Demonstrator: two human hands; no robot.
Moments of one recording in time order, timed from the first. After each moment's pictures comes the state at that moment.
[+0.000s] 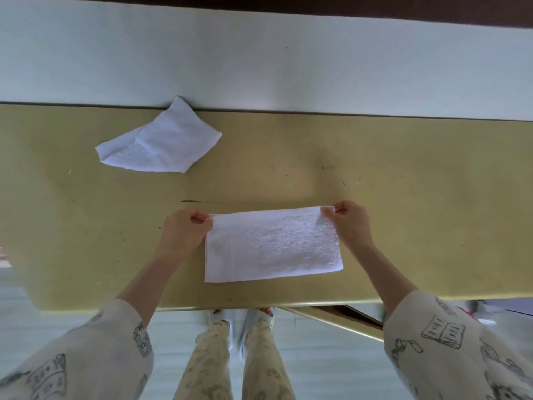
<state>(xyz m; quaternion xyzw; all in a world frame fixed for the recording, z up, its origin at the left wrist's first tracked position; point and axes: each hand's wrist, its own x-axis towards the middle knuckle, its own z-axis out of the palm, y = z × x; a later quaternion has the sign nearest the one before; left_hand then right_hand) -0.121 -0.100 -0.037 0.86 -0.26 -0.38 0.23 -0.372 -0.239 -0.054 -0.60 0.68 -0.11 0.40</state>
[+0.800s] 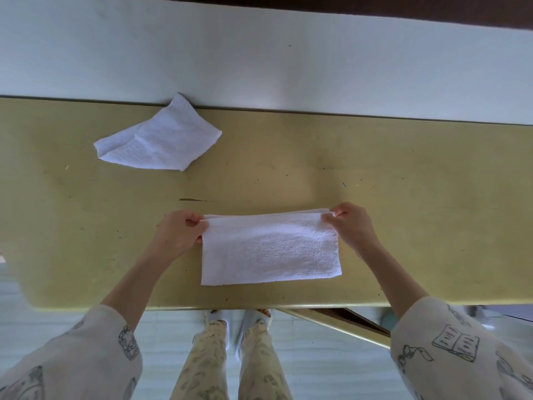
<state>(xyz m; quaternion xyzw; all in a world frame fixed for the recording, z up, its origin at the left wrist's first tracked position) -0.115 -0.094 -0.034 0.83 -0.24 -0.44 0.25 -0.378 -0.244 -0.047 -0.62 0.65 -0.05 0.44</state>
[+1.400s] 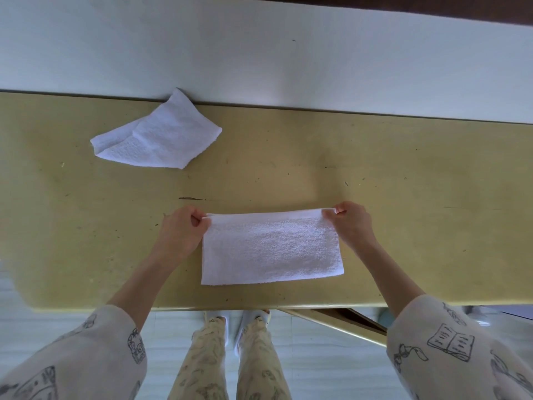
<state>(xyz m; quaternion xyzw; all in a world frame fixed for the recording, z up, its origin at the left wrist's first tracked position) -0.117 -0.098 -0.044 0.86 -0.32 -0.36 0.18 -0.370 -0.246 -0.049 -0.62 0.67 -0.01 0.41</state>
